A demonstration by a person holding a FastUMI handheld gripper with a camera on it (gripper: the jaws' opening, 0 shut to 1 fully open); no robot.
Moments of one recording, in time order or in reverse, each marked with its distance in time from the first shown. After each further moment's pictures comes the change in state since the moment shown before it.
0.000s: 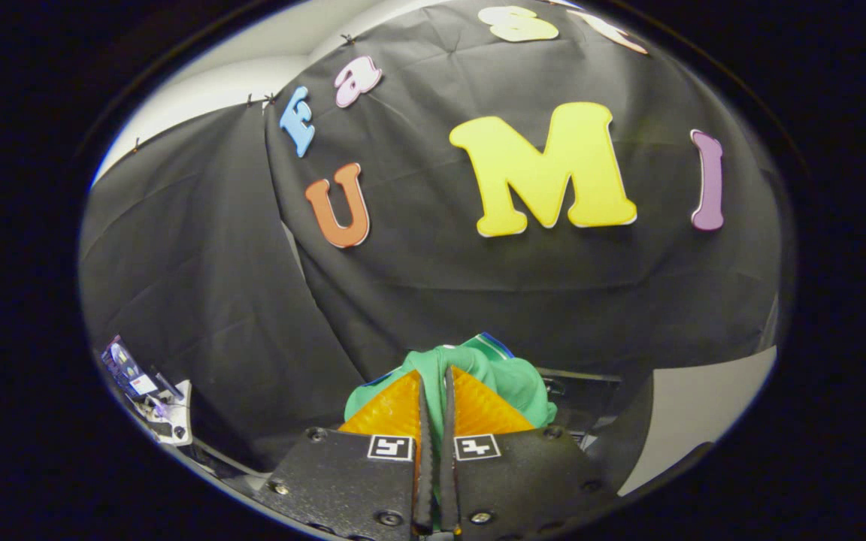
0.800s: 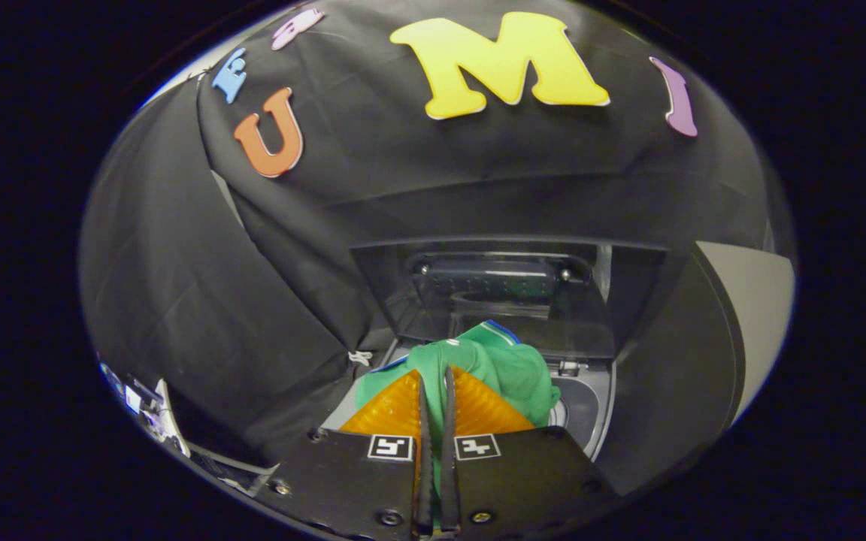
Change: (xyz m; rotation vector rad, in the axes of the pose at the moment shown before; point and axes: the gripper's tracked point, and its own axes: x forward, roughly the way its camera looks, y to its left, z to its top) arm 0.086 -0.031 -0.146 0.149 0.249 -0.210
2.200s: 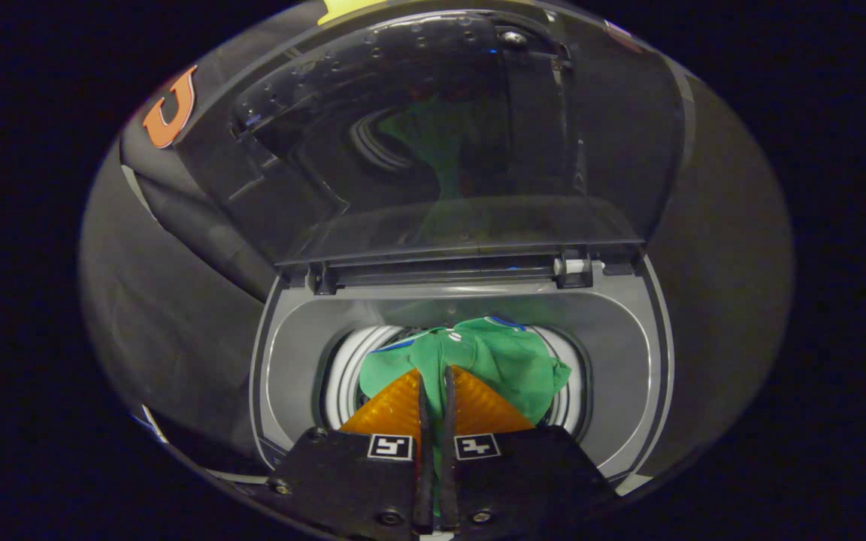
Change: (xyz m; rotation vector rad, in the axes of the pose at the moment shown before) arm 0.139 -0.075 -0.110 0.159 0.211 -0.185
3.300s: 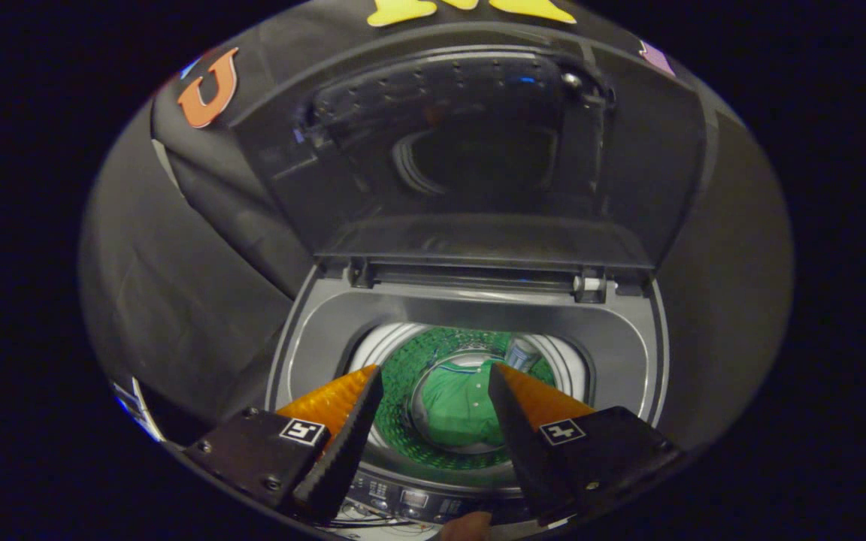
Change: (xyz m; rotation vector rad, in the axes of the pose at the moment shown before) arm -0.042 0.027 0.003 -0.117 -0.045 0.081
